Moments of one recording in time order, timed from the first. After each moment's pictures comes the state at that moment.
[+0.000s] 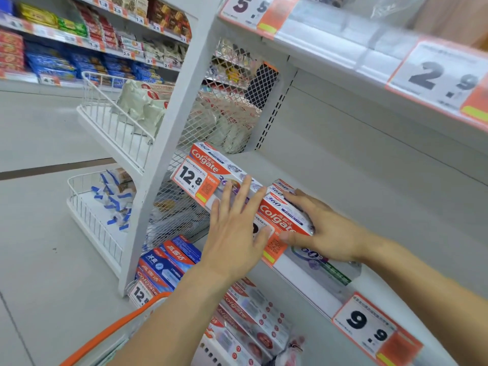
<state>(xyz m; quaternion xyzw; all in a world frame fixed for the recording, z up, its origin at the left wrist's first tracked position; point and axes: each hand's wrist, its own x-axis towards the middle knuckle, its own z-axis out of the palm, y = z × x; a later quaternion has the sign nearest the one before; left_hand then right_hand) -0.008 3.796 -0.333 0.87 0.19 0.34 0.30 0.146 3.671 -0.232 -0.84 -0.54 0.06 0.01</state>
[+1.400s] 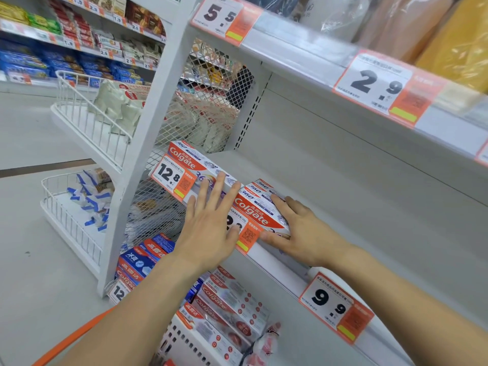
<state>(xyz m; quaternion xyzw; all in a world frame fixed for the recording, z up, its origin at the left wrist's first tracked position) -0.012 3.795 -0.338 0.89 0.18 0.31 0.26 0.122 3.642 -0.241 -0.88 -0.47 -0.01 -0.06</state>
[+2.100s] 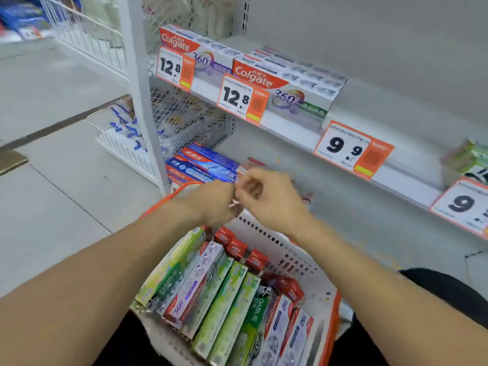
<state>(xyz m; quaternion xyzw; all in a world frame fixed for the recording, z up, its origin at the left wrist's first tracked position) -0.094 3.727 -0.416 0.97 0.12 -0.05 0.20 -0.015 3.585 -0.381 -0.80 -0.46 0.10 0.36</state>
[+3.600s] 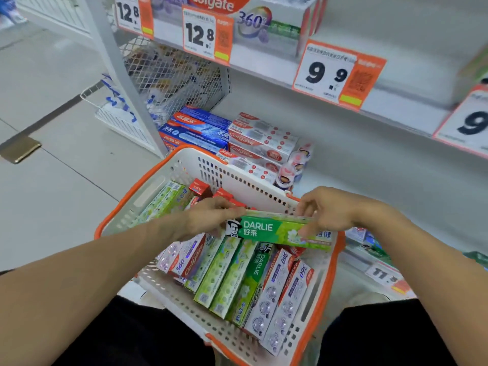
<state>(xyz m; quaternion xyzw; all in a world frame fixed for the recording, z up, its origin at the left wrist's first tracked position) -0.135 3.662 -0.490 0.73 0.31 -0.20 0.58 0.055 3.449 -0.445 -0.83 -0.40 0.40 0.04</state>
